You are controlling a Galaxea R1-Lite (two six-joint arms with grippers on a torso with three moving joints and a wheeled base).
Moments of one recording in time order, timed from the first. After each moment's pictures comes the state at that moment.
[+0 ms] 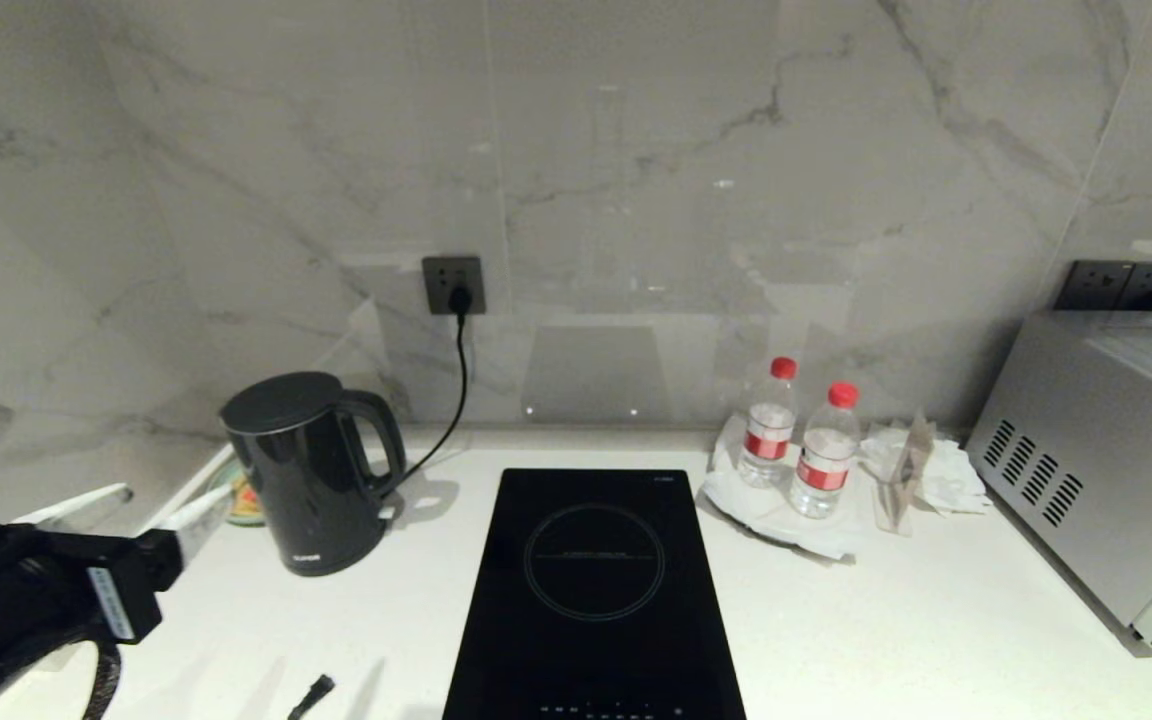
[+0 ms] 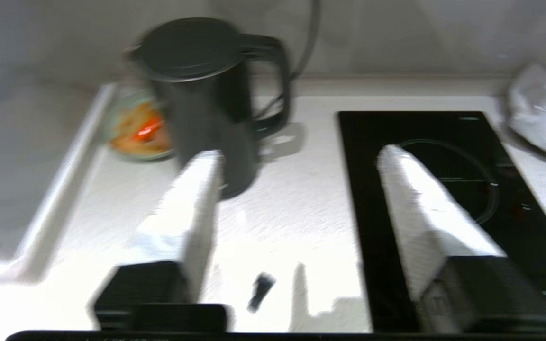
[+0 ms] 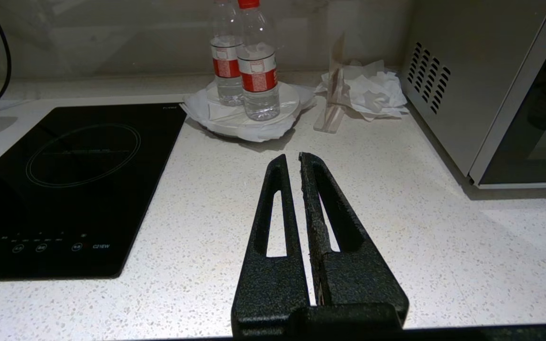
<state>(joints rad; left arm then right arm) -0.37 0.99 -0.41 -0.39 0.31 -0.07 0.00 0.00 0.00 0.00 0.00 0.00</state>
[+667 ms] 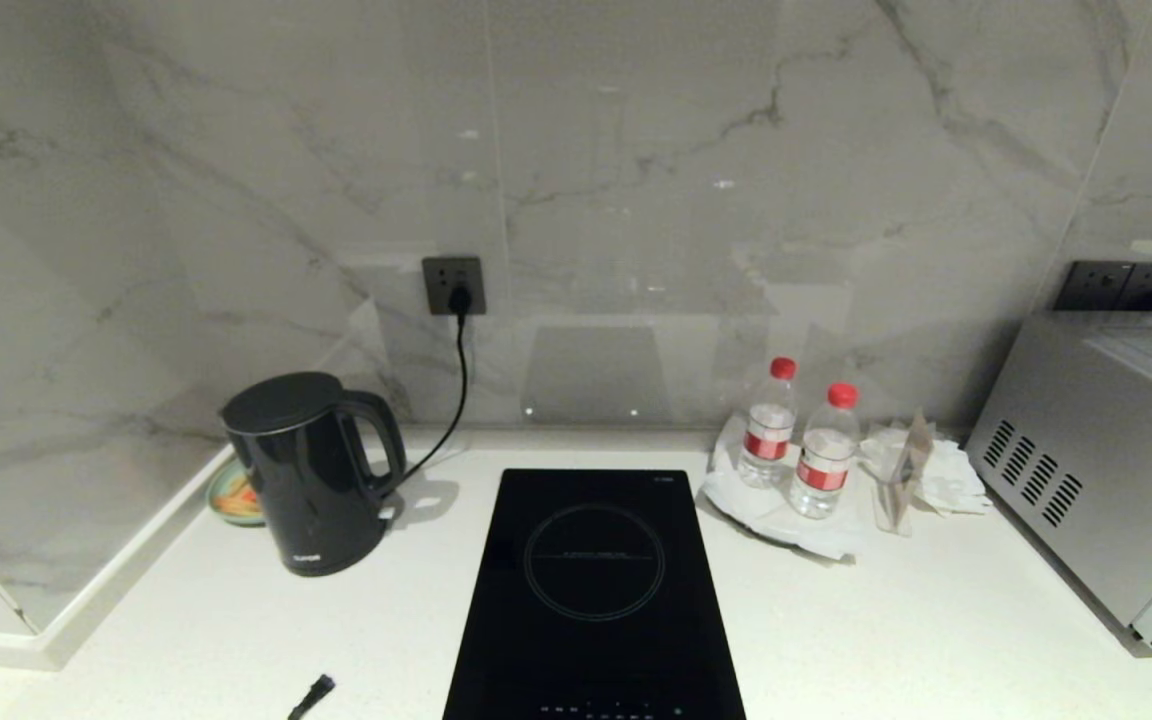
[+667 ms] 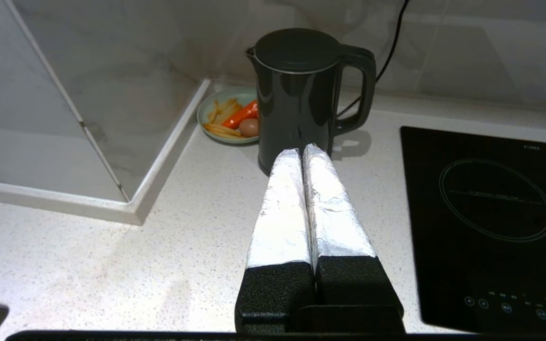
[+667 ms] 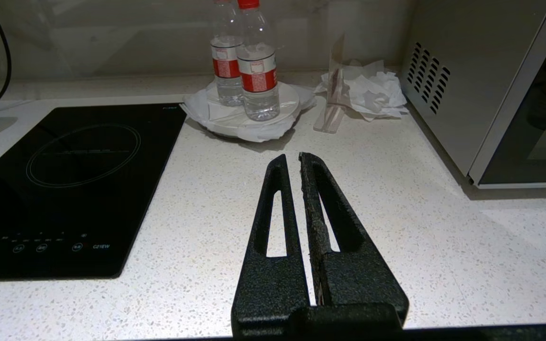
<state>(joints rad) -0.23 0.57 -0.52 0.08 0.37 -0.04 0.00 0.00 0.00 0.00 0.00 0.00</state>
